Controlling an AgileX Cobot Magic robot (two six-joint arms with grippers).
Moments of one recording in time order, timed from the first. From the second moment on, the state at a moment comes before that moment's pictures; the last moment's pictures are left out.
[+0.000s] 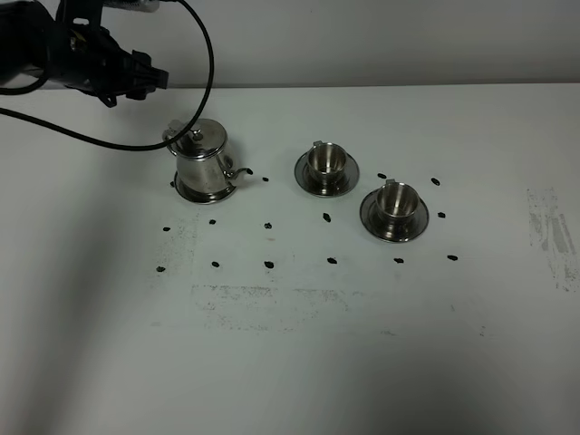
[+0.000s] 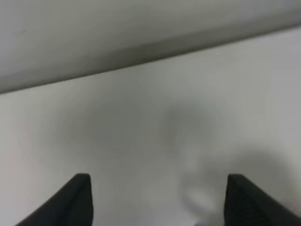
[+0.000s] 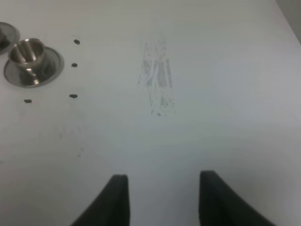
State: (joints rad) left arm -0.11 2.13 -1.67 -0.22 0.35 0.32; right arm -0.03 0.06 -0.52 0.00 1.11 -0.01
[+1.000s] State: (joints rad) left arm -0.05 2.25 -1.67 -0.40 0.46 0.34; right arm -0.03 0.06 -0.52 0.00 1.11 -0.01
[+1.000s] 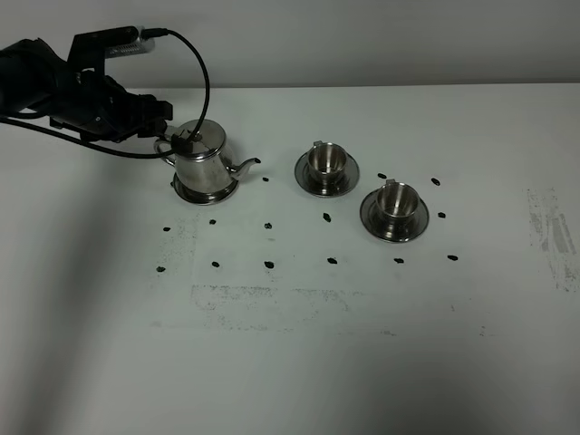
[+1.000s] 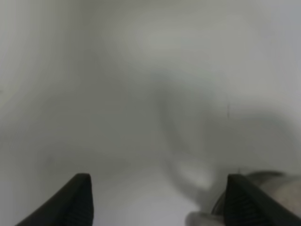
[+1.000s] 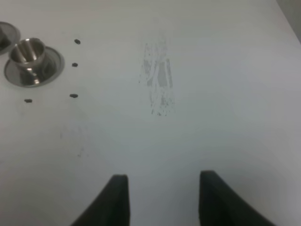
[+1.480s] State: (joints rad) left arm -0.05 2.24 -1.67 -0.30 0.62 0.37; right arm -0.03 0.06 -0.52 0.00 1.11 -0.01
